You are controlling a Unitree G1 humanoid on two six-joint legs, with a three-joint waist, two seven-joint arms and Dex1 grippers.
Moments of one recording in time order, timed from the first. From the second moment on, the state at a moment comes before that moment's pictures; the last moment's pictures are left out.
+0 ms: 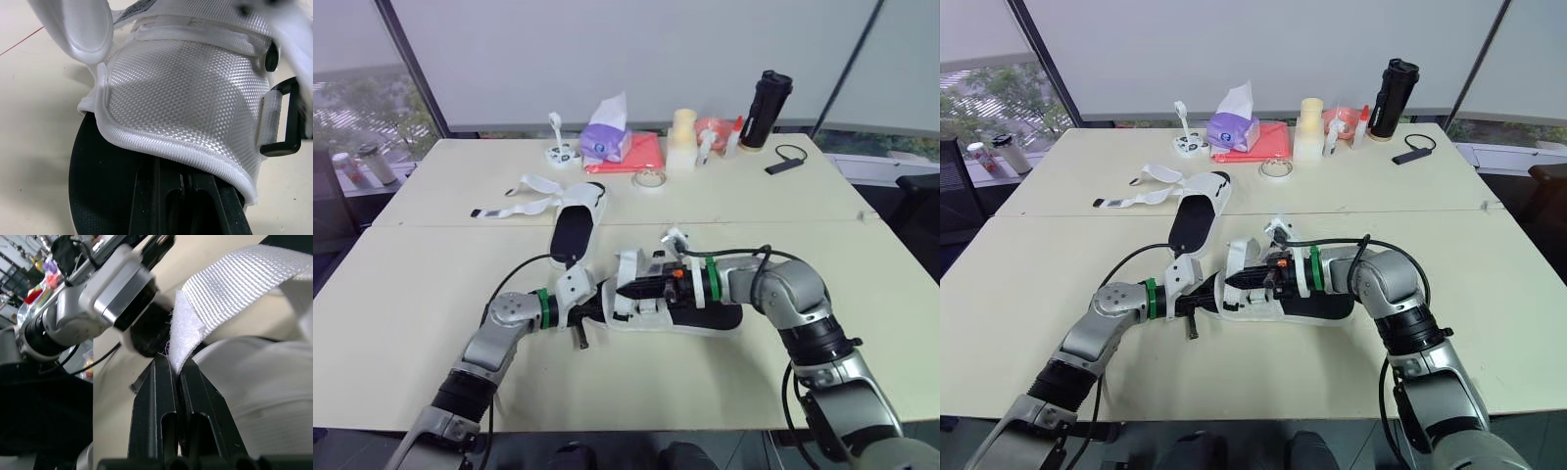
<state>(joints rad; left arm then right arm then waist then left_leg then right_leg) -0.39 0.43 -0.22 0.18 -0.16 0.10 -0.98 -0.73 -0.44 0.17 0.05 0.67 1.06 0.94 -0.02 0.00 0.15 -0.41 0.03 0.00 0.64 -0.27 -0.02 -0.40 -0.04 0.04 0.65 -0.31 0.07</state>
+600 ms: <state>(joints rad) -0.39 0.43 -0.22 0.18 -0.16 0.10 -0.98 -0.69 -0.41 0.11 0.00 0.76 1.19 0.92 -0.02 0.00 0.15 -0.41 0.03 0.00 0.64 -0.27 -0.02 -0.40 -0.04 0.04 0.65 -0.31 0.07</state>
